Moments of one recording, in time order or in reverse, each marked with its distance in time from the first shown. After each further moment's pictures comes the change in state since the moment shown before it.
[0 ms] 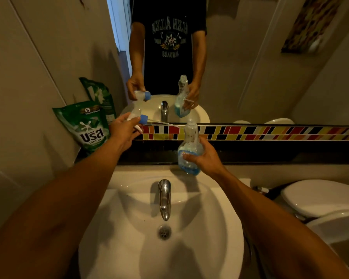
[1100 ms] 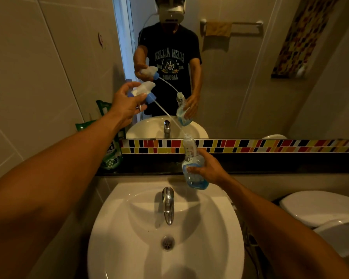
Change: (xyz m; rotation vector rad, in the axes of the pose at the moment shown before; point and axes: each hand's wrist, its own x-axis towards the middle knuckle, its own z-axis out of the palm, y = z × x) left_hand -0.080 0.133 0.020 0.088 -0.259 0.327; right_hand -0.036 -0.027 -0.016 -0.141 -0.101 -0.047
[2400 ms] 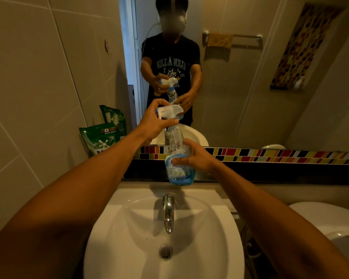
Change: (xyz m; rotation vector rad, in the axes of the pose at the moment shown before) left_hand -0.008 -0.044 0.031 0.220 -0.239 0.226; right_hand 0.022 -0.094 0.008 0.062 -0.223 -0.028
